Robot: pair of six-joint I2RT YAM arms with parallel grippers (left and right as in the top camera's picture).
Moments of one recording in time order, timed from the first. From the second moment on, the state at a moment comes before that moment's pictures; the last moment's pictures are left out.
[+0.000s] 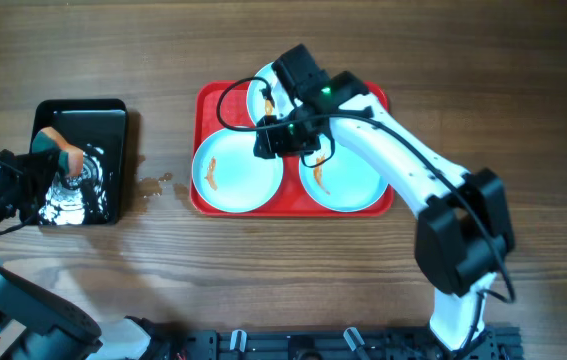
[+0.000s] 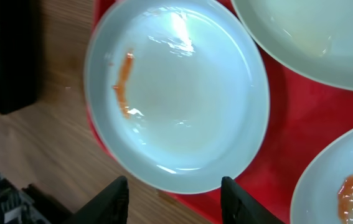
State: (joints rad) left arm 0.87 1.59 1.07 -0.66 0.99 -0.39; right arm 0.58 2.03 1.66 -0.90 -0.40 0.40
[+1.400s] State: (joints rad) left arm 0.87 1.59 1.07 -0.66 0.99 -0.39; right arm 0.59 2.14 1.56 -0.72 -0.18 0.46
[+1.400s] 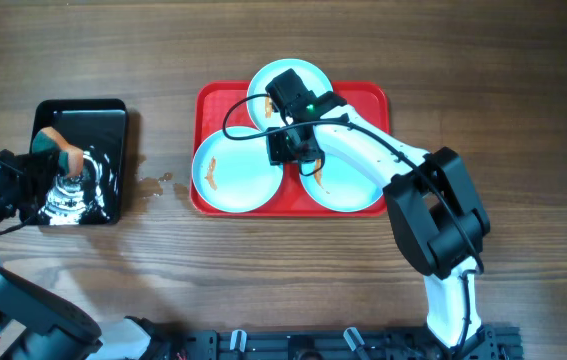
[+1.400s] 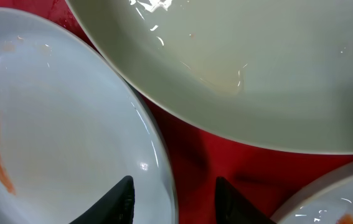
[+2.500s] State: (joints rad) left arm 0.87 1.59 1.07 -0.66 1.00 -0.39; right arm 0.63 2.14 1.52 -0.72 -0.13 0.50
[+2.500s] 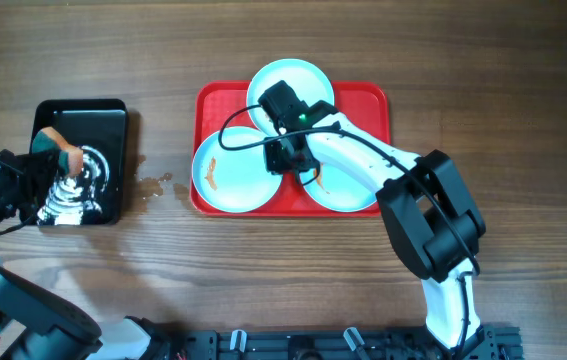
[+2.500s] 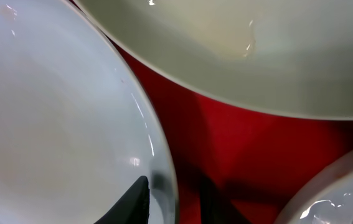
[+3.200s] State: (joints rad) left arm 0.85 1.59 1.07 -0.66 1.03 -0.39; right arm 0.63 2.14 1.52 -0.71 -0.13 0.53
